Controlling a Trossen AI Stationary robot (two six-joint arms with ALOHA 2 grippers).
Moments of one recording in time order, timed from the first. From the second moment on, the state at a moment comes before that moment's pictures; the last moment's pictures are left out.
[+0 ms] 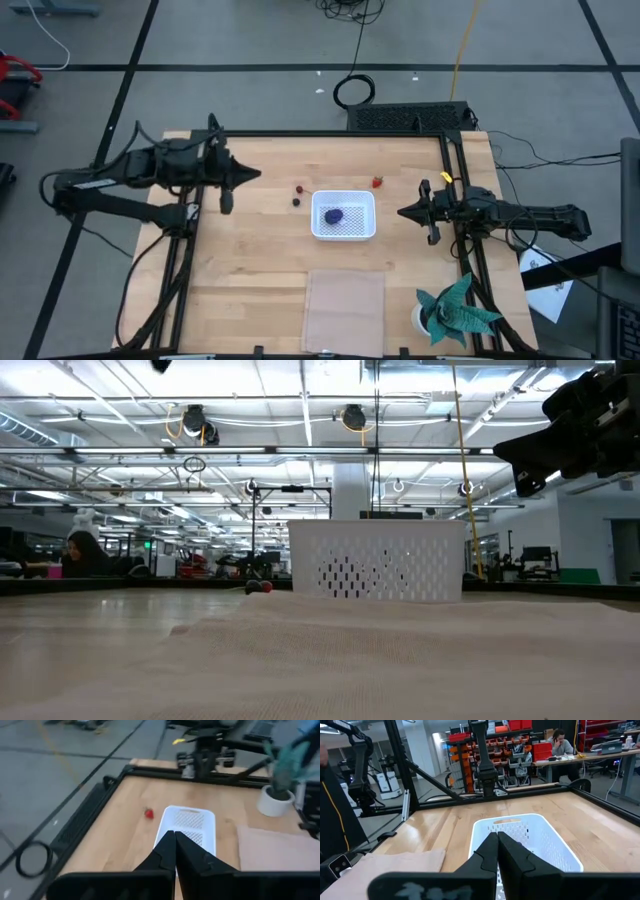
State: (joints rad) left arm 0.08 0.86 1.09 -0.61 -0.11 -0.05; right arm -0.10 0.14 0.02 0.13 -0.14 0.15
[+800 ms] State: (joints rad) left arm 0.03 0.47 0.49 -0.06 -0.06 0.04; right arm -0.10 0.14 0.02 0.13 -0.14 0.15
